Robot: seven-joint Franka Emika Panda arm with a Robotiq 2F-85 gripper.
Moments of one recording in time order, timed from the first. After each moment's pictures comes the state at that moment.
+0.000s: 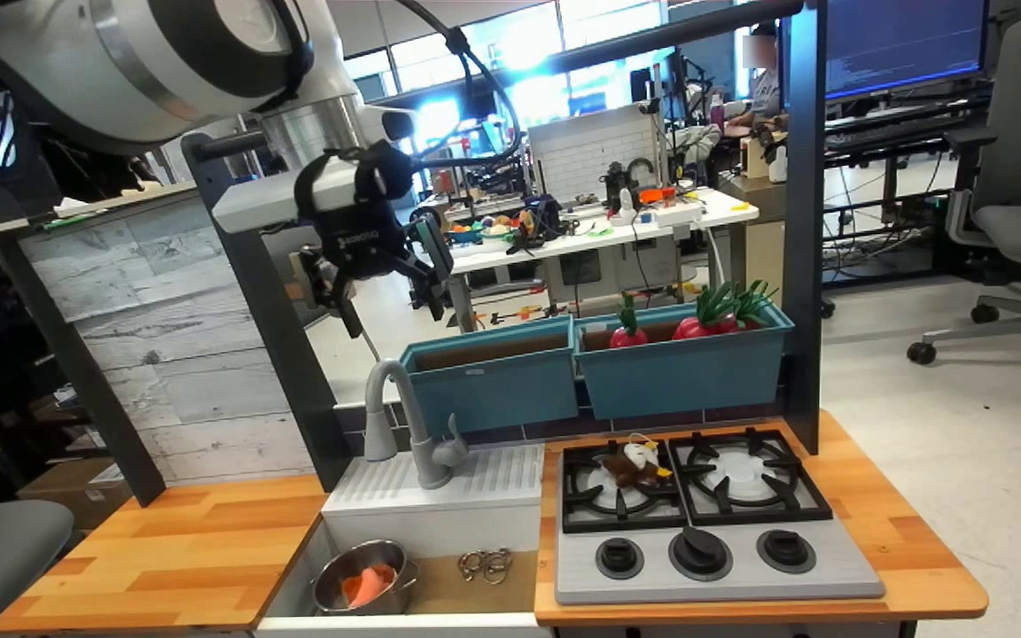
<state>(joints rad) -0.13 0.52 -0.04 -1.85 -0.03 2.45 -0.25</state>
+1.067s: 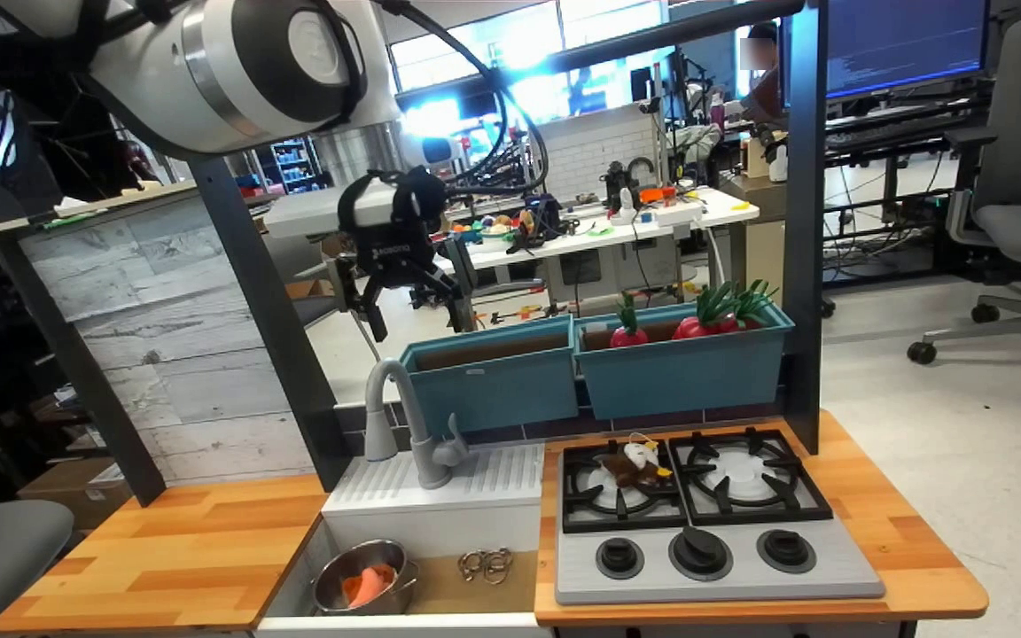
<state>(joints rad) -0.16 0.66 -0.02 -1.67 0.02 2.36 -0.23</state>
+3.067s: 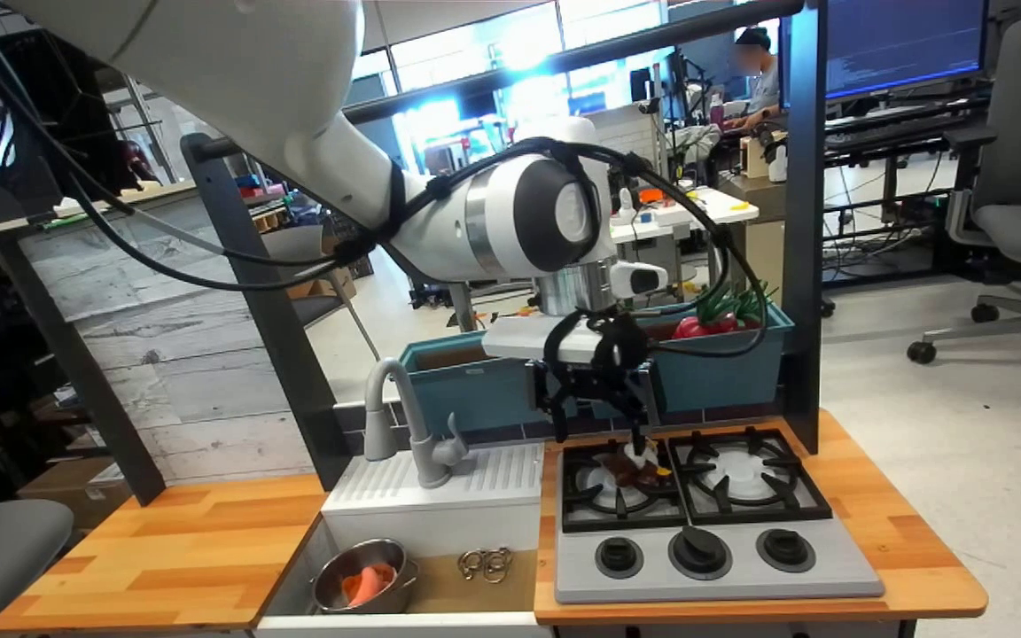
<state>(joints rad) -0.35 1.22 -0.10 -1.05 0.06 2.18 -0.06</state>
